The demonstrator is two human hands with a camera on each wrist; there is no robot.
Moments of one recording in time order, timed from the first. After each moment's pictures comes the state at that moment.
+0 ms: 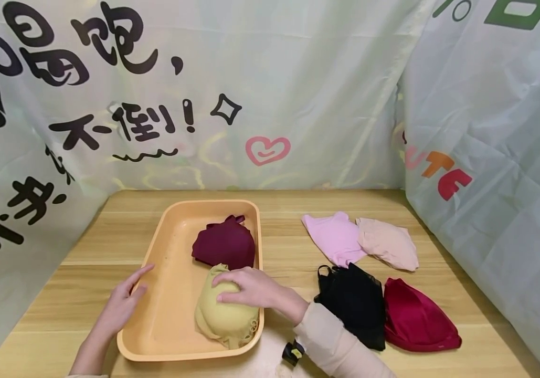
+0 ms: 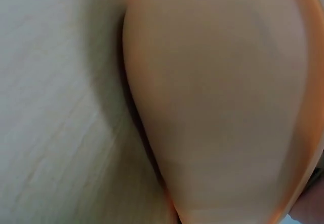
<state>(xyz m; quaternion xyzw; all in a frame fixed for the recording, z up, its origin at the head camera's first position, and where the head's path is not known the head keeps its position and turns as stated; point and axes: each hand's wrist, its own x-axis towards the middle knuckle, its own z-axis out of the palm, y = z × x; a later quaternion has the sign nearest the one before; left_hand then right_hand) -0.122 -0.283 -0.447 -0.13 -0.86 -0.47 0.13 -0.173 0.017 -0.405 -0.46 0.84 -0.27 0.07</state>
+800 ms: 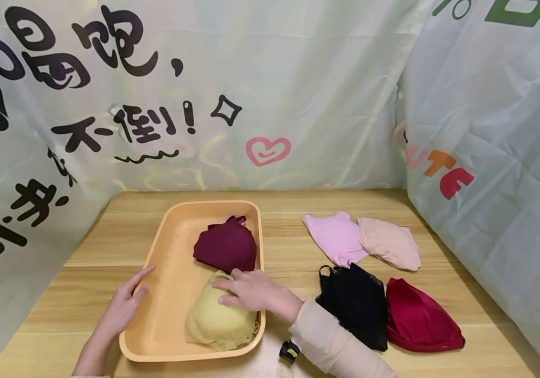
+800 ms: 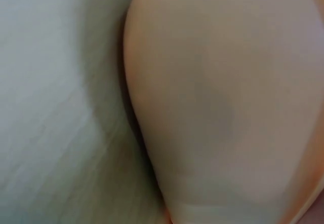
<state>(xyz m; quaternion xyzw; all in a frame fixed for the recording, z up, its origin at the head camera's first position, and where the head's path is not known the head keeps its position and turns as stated) -0.122 -0.284 -0.448 -0.13 -0.86 -0.47 0.14 -0.168 0.007 -0.407 -0.43 0.90 -0.03 0.07</state>
